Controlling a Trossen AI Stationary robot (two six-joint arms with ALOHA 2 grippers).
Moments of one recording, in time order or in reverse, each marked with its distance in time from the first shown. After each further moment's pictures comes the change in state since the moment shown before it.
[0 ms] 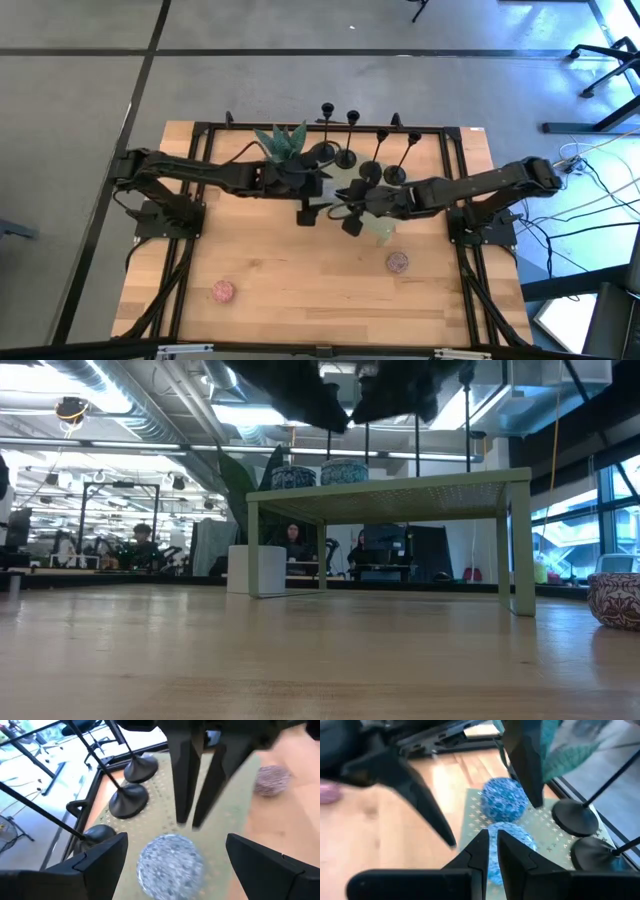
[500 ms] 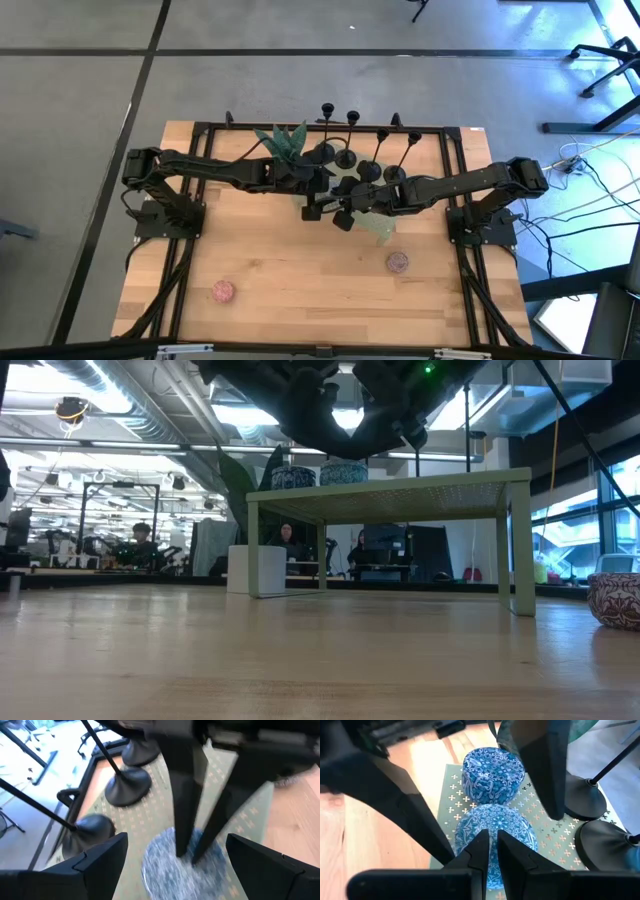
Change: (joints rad) left arm 0.072 0.076 0.001 0.035 0.066 0.003; right arm -0.071 0.102 0.000 0.009 -0.025 0.020
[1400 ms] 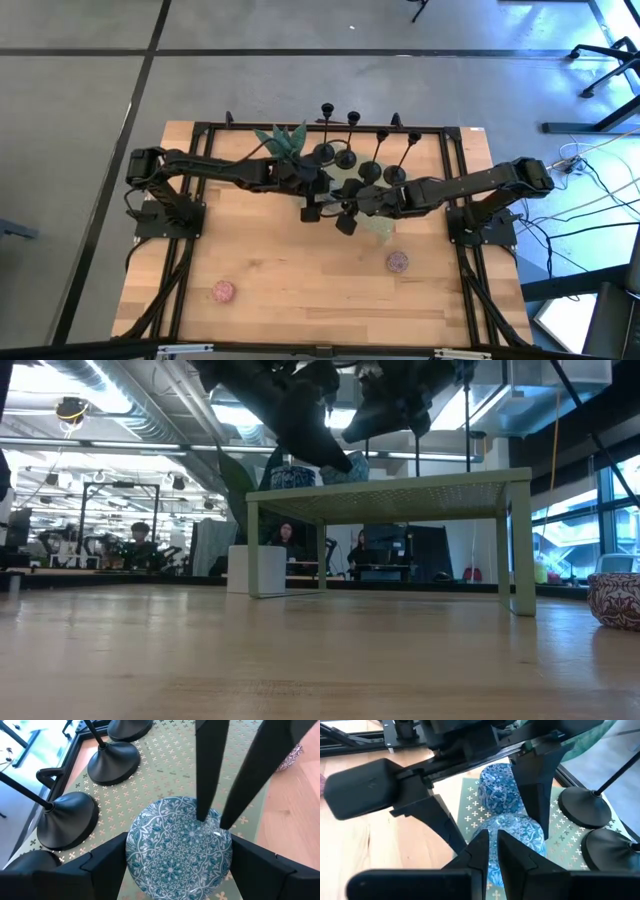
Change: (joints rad) left arm 0.014 0.029 0.001 -0.054 0.041 -0.043; right arm 0.035 -0.043 0.000 0.013 -0.003 0.007
